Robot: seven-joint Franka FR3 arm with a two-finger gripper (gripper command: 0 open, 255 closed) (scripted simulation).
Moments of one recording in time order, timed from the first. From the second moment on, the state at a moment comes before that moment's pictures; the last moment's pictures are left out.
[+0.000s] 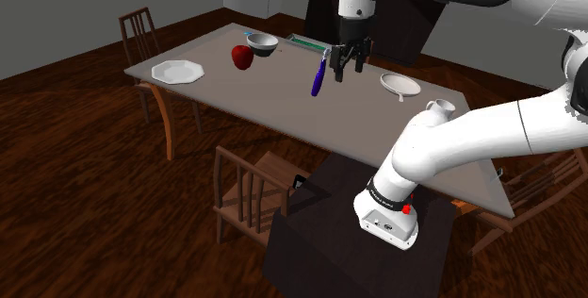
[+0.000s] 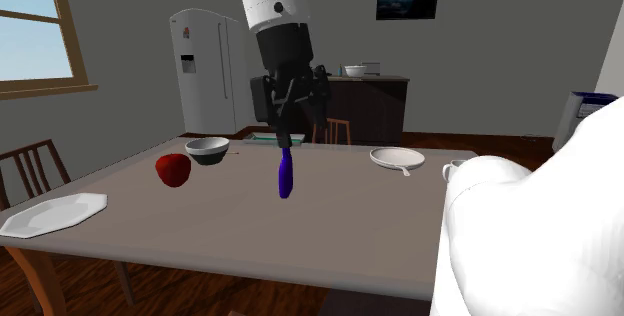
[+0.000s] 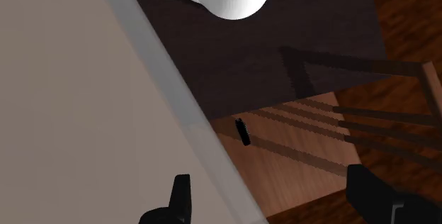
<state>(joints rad) 0.01 -0.76 -0.06 -2.41 -0.11 1.45 0.17</state>
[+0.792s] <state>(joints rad) -0.08 -0.57 -0.12 -2.51 -0.20 1.87 0.28</state>
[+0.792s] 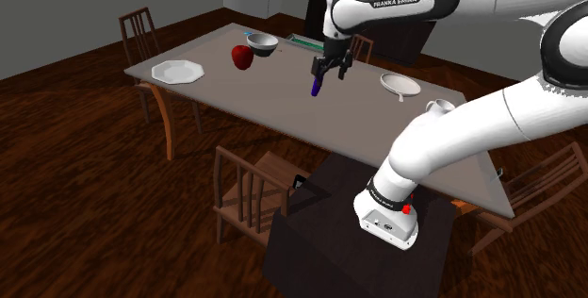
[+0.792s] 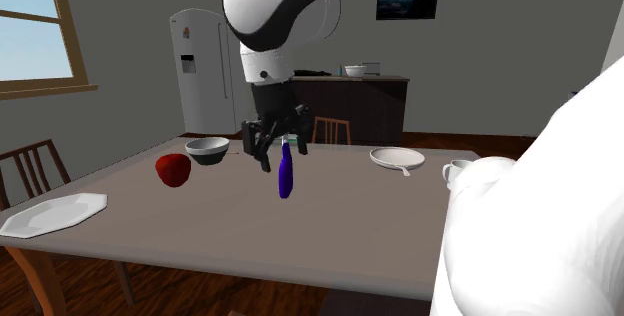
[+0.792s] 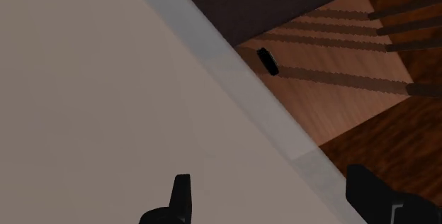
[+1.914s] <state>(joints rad) -0.23 -0.07 -0.23 -2.39 -0.34 2.49 0.50</state>
